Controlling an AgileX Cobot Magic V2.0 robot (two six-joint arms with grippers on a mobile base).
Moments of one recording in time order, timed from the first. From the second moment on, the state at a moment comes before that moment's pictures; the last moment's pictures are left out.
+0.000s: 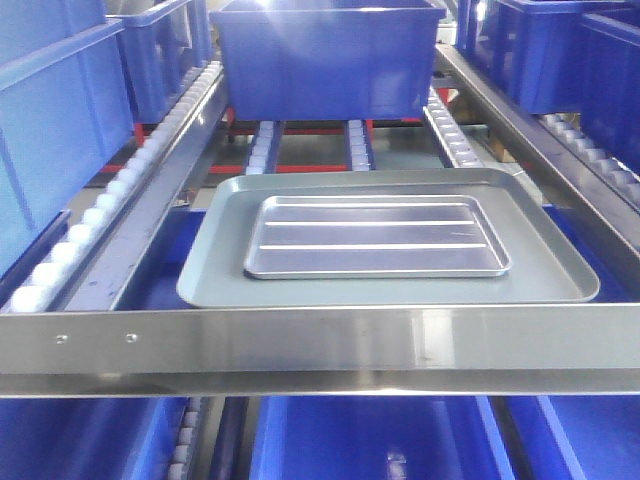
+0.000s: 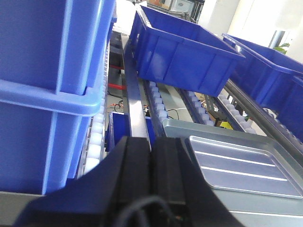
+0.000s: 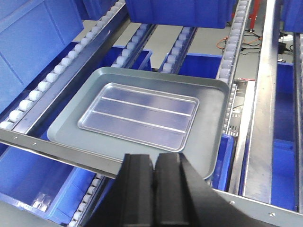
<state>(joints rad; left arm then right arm) -0.26 -0.01 0.03 0.12 -0.03 -0.36 0.51 0.38 -0.53 -0.29 0.53 0.41</state>
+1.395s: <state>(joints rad) -0.07 -0.01 0.03 -0.02 0.09 -0.03 0.51 0.38 -0.53 -0.29 0.53 0.41</state>
